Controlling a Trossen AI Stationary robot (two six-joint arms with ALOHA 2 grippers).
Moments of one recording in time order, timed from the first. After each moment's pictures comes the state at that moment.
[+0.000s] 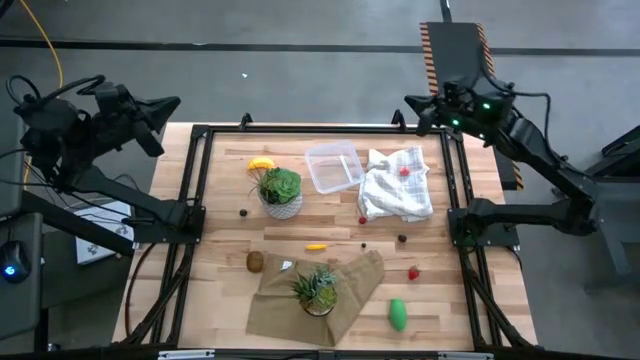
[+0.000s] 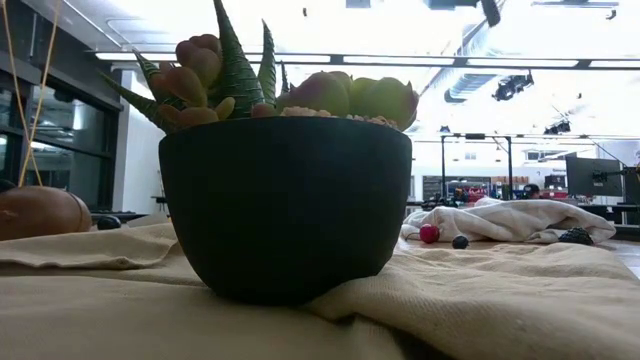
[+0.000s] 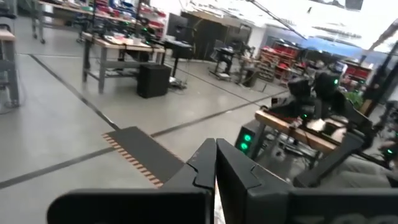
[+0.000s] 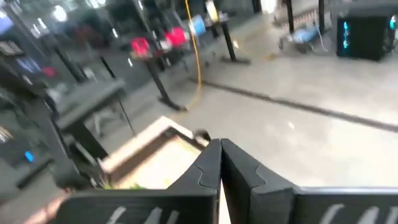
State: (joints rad) left arm -0.11 0.76 1.59 -0.89 -0.88 -0.30; right arm -0.62 0.98 1.26 -0.48 -0.03 0.32
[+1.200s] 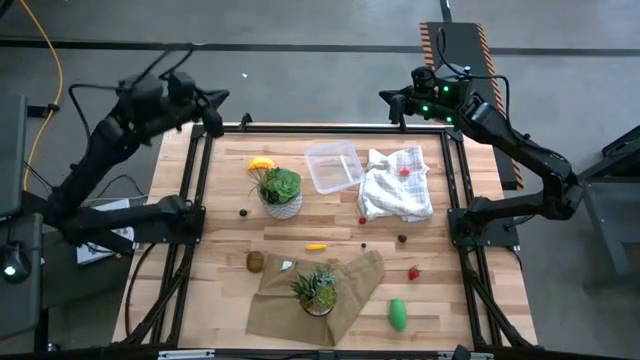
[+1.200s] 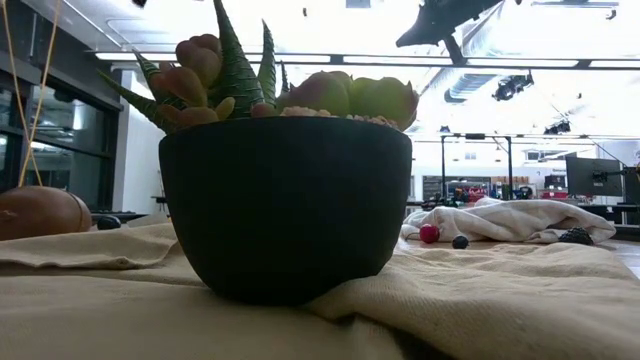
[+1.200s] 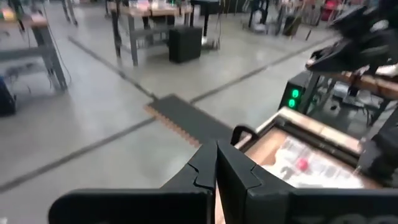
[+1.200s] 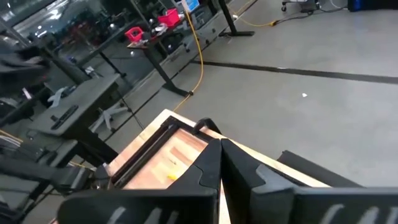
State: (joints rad) left arm 0.95 0.90 1.31 -0.67 0.08 -0.07; right arm -0.71 1.20 1.26 -0.32 -0.15 0.47
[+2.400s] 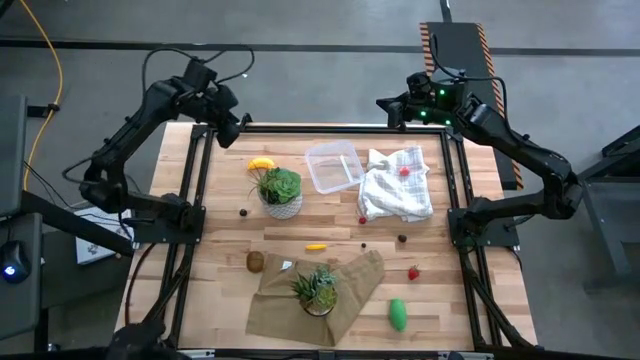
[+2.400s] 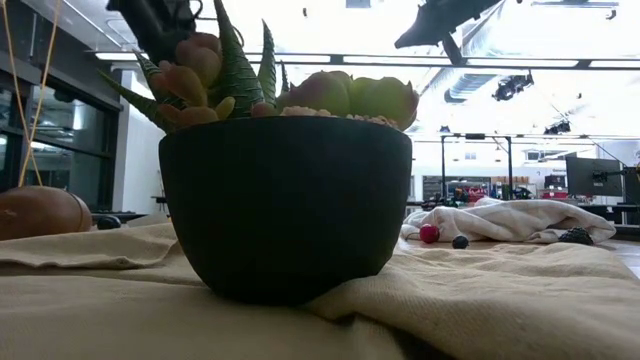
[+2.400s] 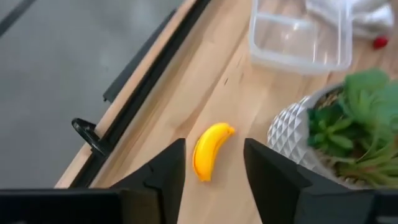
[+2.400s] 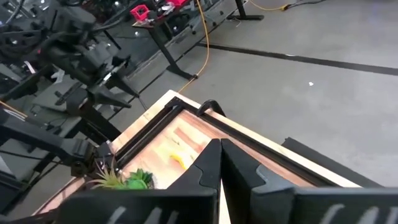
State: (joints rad) left arm 1.18 1.29 1.31 -1.09 0.34 0.48; right arm -0.68 1.20 1.26 -0.38 -0.18 0.41
